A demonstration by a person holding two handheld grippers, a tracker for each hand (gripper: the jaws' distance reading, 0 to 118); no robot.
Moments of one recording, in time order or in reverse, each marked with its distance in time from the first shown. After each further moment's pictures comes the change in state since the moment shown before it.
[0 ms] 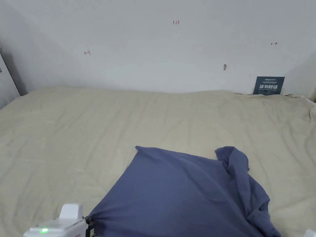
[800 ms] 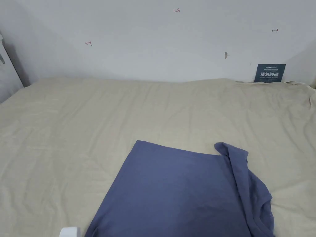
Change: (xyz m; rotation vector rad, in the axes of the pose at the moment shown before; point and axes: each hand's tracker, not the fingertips) left arm -0.009 -0.079 -0.004 -0.223 0.086 0.061; right arm 0.001 -0.070 -0.006 -0.197 -0.118 0.140
